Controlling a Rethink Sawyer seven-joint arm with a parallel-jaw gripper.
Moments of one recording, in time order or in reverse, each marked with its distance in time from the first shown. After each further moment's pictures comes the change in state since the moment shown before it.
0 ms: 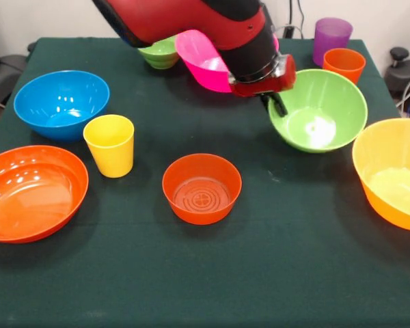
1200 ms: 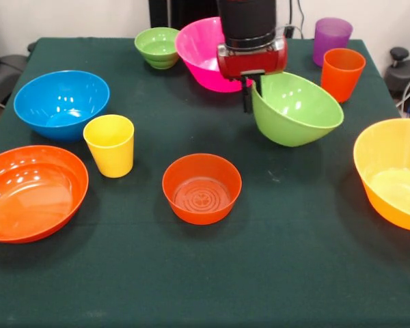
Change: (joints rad) arm 0.175 -0.235 -0.201 0.063 -0.142 -0.228 0.000
